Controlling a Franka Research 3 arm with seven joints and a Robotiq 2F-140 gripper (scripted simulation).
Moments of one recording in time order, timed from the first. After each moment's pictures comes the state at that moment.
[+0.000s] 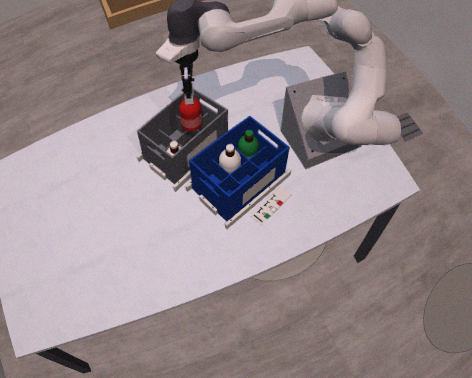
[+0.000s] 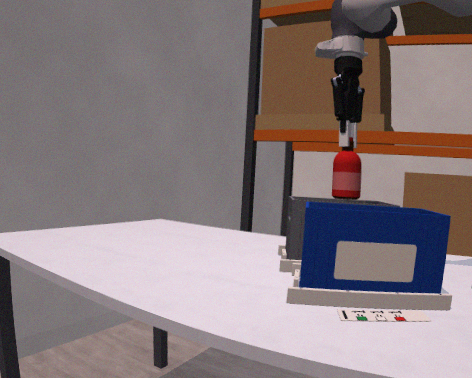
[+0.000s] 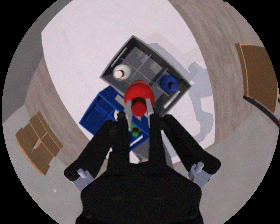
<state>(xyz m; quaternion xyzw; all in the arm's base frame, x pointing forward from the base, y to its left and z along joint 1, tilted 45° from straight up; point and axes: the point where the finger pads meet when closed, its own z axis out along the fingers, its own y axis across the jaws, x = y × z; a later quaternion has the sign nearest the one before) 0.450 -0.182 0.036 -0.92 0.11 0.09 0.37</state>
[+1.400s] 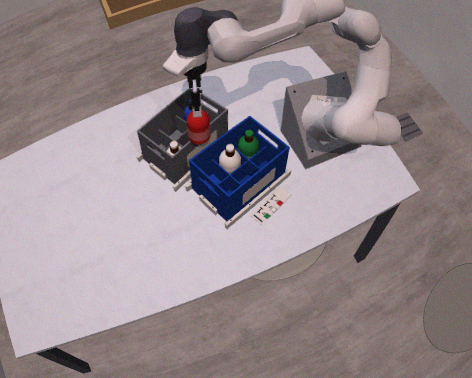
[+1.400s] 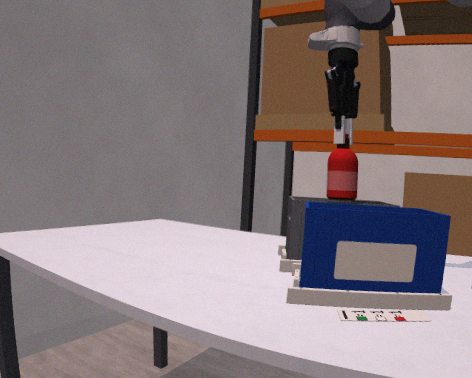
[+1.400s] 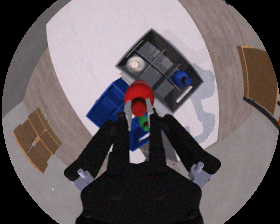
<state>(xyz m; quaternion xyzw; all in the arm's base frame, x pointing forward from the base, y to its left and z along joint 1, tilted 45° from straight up) 0.442 -0.139 0.080 -0.92 0.10 0.09 0.37</state>
